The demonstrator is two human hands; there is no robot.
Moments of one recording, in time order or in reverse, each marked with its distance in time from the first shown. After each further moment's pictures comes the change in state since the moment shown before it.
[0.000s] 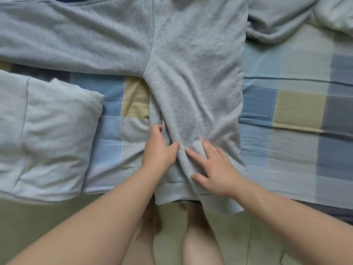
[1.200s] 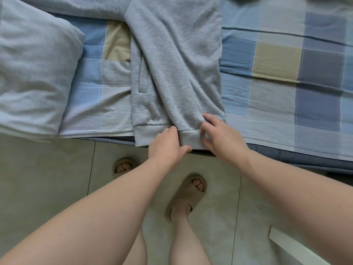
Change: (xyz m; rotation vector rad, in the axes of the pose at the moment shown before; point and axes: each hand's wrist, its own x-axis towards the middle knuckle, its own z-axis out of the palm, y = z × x) left_hand -0.115 -0.074 0.109 0.459 -0.114 0.219; right_hand -0.085 0.053 0.073 -0.190 0.361 -0.025
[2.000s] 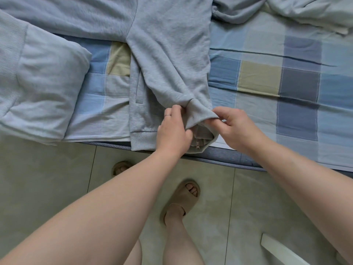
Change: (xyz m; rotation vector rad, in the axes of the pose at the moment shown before) left_hand -0.015 0.065 -0.036 -0.341 0.307 0.159; right_hand -0.023 -0.005 -0.116 0.694 0.113 0.034
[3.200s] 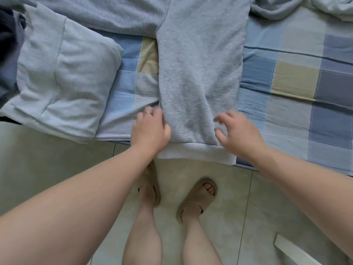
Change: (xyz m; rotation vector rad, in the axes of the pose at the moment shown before) left_hand 0.028 -0.111 -0.102 0.465 -0.018 -0.053; right_hand 0.044 -0.007 0.078 -0.627 0.008 0.047
